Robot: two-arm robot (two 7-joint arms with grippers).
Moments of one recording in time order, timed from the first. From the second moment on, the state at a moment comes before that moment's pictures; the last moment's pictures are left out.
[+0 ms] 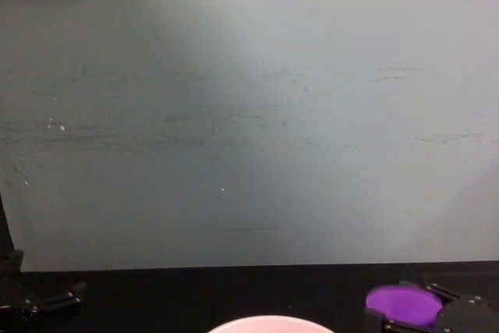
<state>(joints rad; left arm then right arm) -0.20 0.60 0.45 -1.41 -0.25 -0.12 0.03 0.33 0.38 -0.38 -1.08 0.45 -0.31 0.68</state>
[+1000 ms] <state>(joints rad) -0.20 0.60 0.45 -1.41 -0.25 -0.12 0.03 0.12 0.43 -0.22 -1.50 0.42 -0.13 0.34</state>
